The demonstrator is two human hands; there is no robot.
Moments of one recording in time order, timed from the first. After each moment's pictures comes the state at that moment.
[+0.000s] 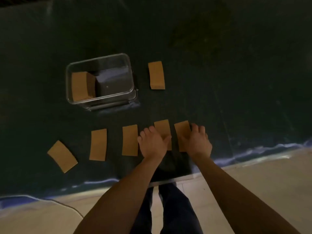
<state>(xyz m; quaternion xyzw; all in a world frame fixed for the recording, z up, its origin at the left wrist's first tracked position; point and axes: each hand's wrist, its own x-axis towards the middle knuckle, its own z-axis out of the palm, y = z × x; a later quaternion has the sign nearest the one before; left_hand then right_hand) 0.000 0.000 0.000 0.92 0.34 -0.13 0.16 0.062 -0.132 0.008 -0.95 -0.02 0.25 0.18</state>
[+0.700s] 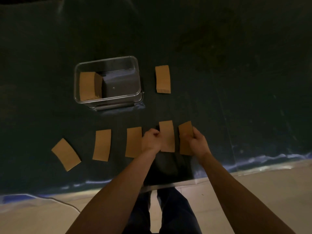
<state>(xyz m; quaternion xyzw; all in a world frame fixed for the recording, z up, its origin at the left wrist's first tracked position) 0.016 0.031 0.005 0.71 0.47 -0.15 0.49 0.079 -0.127 0.012 -0.80 0.08 0.35 0.49</state>
